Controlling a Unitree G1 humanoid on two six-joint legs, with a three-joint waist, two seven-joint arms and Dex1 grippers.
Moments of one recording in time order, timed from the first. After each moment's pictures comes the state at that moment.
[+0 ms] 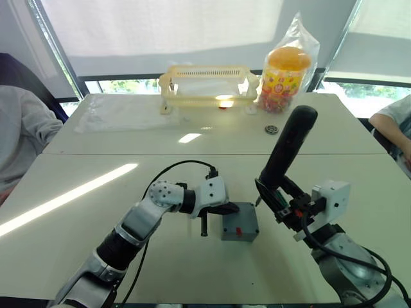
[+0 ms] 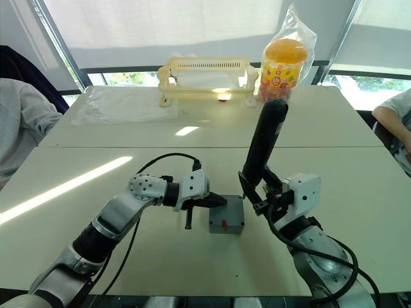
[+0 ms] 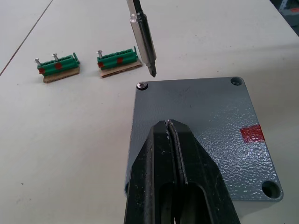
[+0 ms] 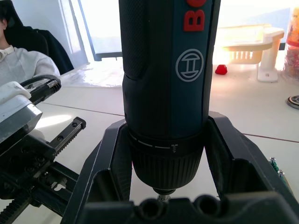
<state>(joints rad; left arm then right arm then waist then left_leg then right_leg) -0.56 0.40 -0.45 -0.14 -0.10 0.39 -1.03 0.18 -0.36 -0.08 -0.83 0.44 0.45 0.23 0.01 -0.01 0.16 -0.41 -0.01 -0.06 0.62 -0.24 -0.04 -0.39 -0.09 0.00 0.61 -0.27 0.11</state>
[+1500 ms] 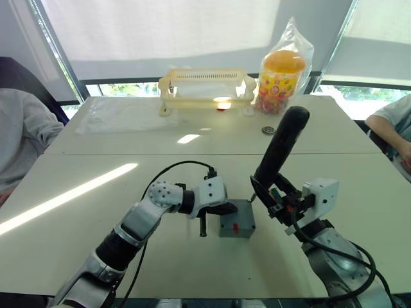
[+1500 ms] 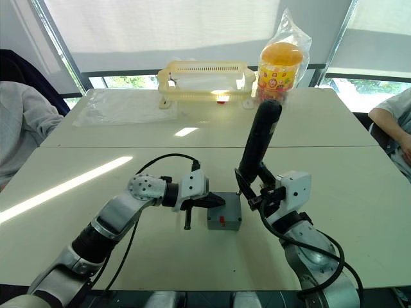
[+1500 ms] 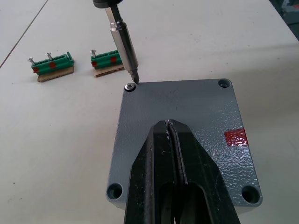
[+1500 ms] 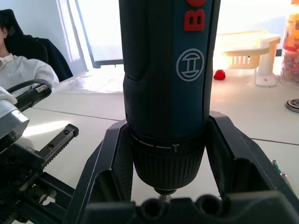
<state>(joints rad) -0.56 0.40 -0.45 -0.13 -0.10 0.41 -1.03 0.11 -0.31 -0.04 -0.74 0.38 0.41 0.24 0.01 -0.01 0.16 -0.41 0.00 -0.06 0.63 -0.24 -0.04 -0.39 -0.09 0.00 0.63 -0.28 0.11</state>
